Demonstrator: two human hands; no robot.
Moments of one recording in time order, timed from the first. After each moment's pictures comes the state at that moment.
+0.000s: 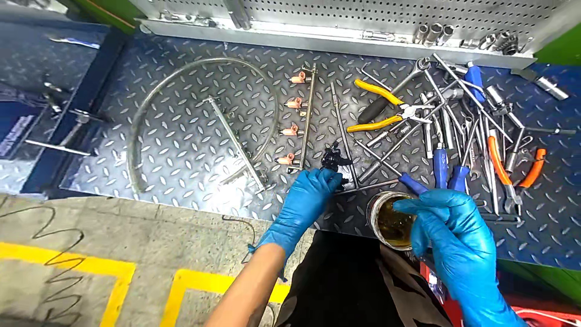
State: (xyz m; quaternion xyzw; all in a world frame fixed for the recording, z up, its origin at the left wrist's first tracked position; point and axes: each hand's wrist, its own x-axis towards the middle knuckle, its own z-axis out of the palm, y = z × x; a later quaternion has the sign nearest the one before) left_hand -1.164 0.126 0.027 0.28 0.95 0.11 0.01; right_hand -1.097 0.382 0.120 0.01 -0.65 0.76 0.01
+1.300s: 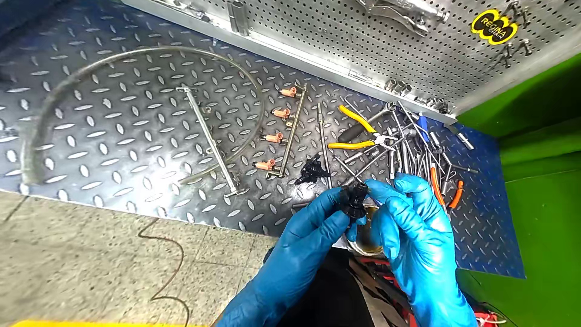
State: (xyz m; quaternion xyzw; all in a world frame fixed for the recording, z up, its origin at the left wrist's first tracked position) left_hand -1.110 0.159 0.128 0.10 0.39 0.91 0.11; right_hand -1.117 0.329 0.180 0.03 -0.53 0.85 -0.02
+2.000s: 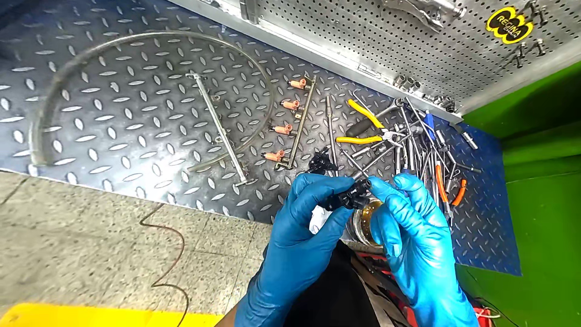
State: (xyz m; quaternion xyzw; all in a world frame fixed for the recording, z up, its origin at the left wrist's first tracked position) left_hand -1.105 0.145 0.131 0.09 0.64 0.75 -0.15; right_hand -1.108 0.310 0.179 -0.03 -0.49 0.87 -0.06
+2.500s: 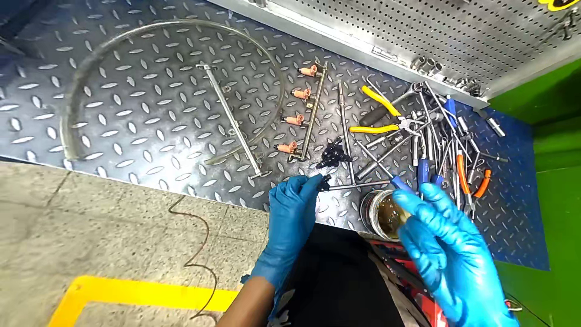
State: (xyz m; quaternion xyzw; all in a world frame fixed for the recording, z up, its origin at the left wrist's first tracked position) left_hand -1.098 0.115 0.030 0.03 0.93 0.33 -0.16; right_hand -1.088 0.331 0.174 -0.12 -0.47 0.87 -0.10
